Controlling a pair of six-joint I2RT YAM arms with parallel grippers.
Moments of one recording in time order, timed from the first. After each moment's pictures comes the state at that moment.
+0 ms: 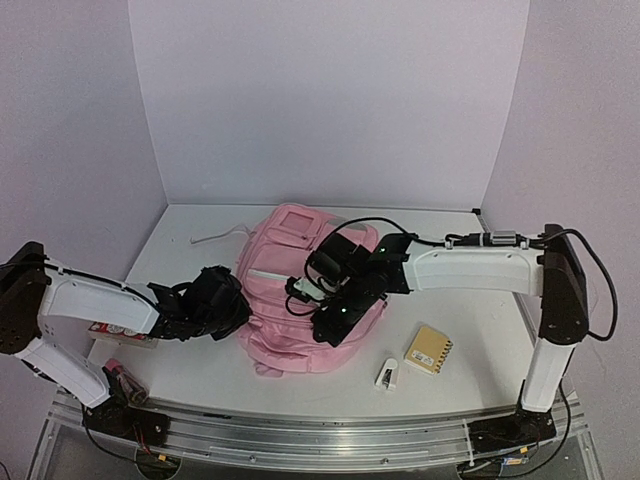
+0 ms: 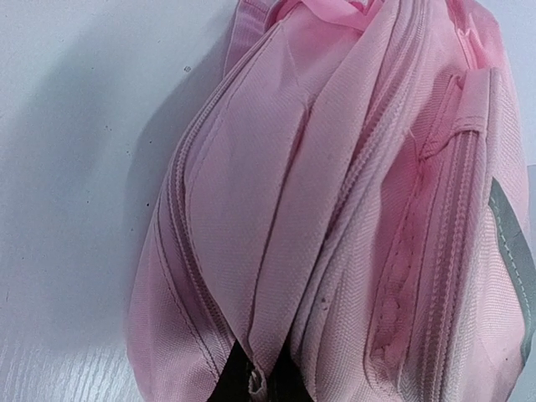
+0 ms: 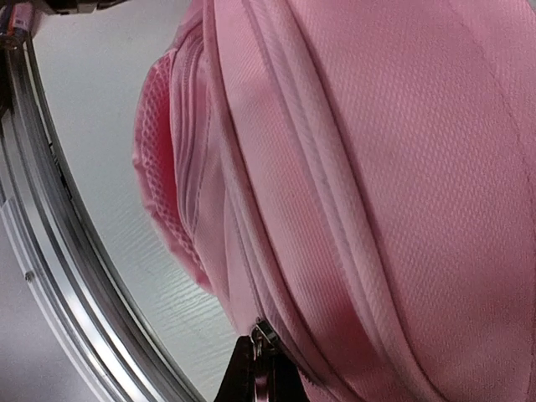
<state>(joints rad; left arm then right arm) -0.92 1.44 0.64 0.01 -0.35 -1.32 1.05 1.89 1.48 -0.74 -0.15 0.12</state>
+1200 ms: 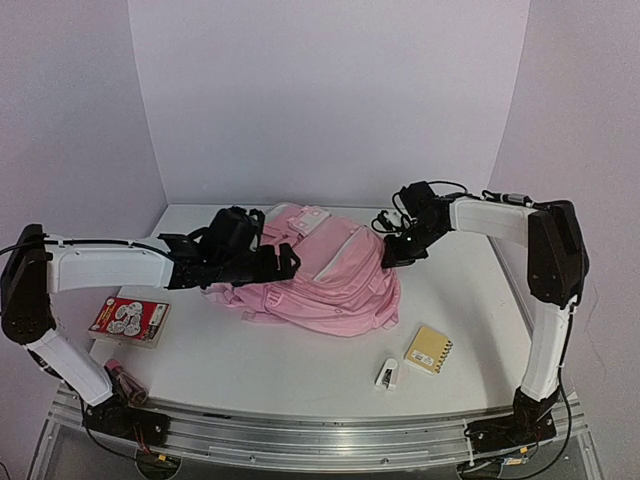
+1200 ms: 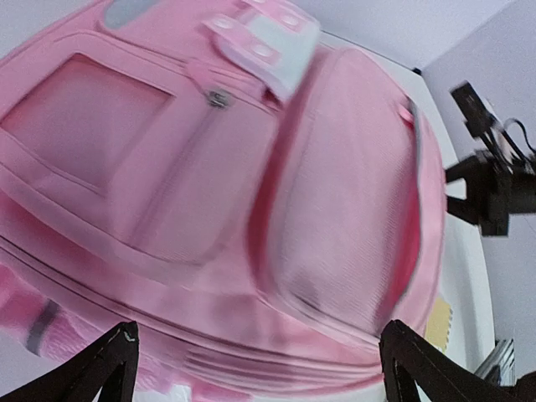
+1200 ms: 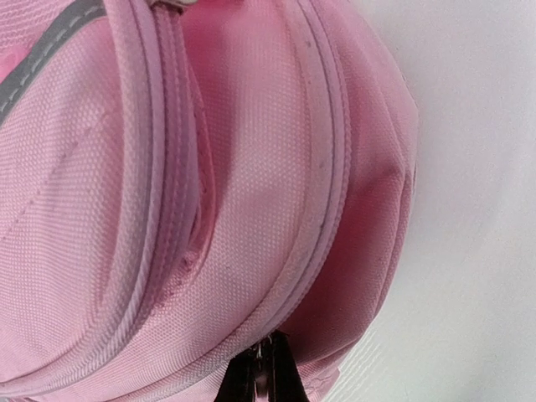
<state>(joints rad) -0.87 1.54 1.04 -0.14 -0.15 -0.73 0.46 2.00 1.55 -0.66 -0.24 0.09</state>
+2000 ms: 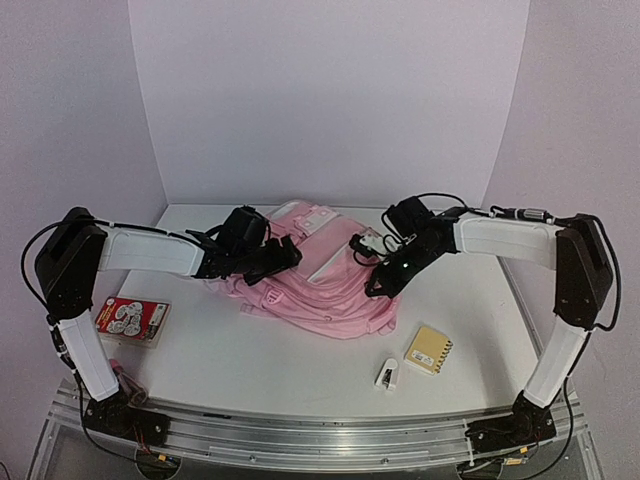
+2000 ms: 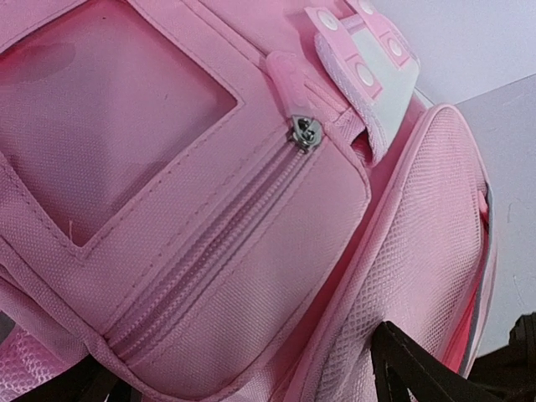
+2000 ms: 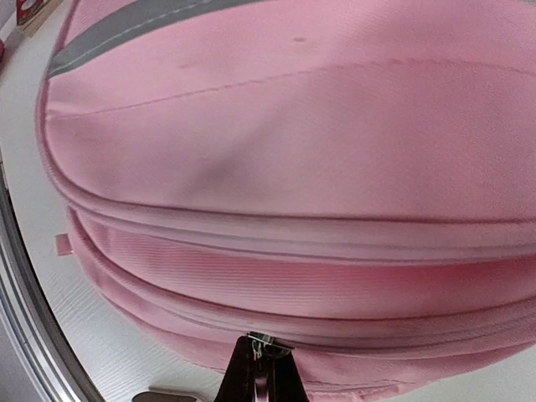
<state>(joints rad) -0.75 1.79 1.13 -0.02 -0.05 -0.89 0.61 1.80 1.33 -0.65 -0.35 -0.18</state>
